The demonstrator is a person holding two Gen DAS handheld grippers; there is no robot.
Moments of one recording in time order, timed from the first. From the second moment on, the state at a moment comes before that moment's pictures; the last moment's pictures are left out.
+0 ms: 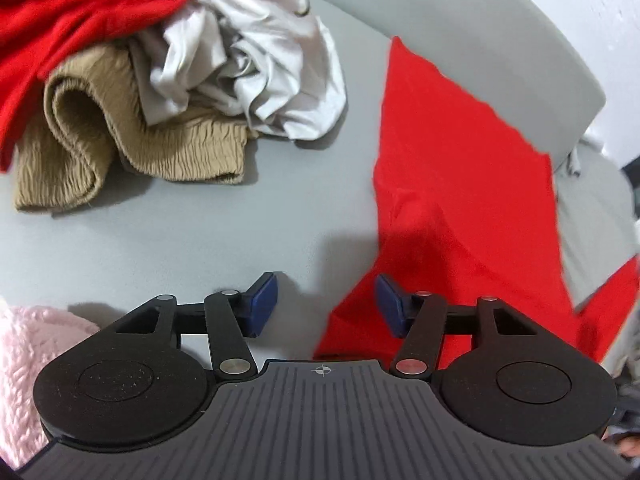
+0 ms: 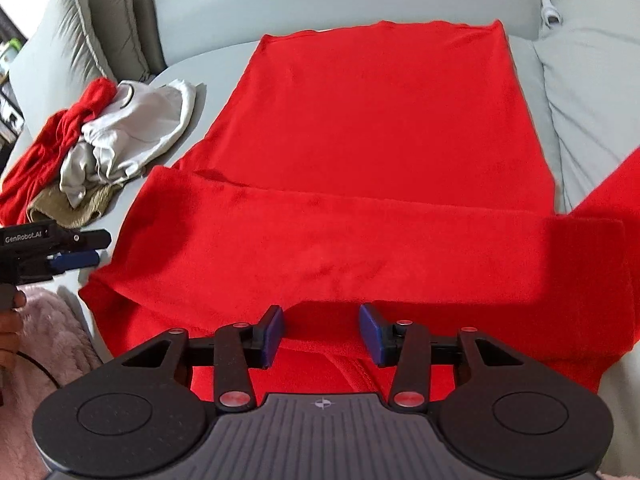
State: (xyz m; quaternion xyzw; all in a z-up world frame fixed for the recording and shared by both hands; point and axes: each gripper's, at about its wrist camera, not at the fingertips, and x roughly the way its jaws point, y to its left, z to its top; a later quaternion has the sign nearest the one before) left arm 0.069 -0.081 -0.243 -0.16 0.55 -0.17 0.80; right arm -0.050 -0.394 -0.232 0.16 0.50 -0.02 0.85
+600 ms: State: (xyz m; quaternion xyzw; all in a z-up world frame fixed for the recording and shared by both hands) left arm 0.037 -0.136 -0.216 0.00 0.53 -0.17 0.83; right arm -0.048 -0.391 -0.235 0.15 0.50 -0.01 0.85
